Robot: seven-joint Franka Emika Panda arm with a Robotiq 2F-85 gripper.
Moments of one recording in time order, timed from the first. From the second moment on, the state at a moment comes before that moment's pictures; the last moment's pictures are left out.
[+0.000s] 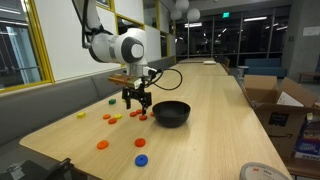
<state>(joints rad) 0.08 0.36 0.09 -2.29 0.11 2.61 0.13</state>
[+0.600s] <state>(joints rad) 0.12 0.46 0.05 -2.19 0.11 2.62 0.29</state>
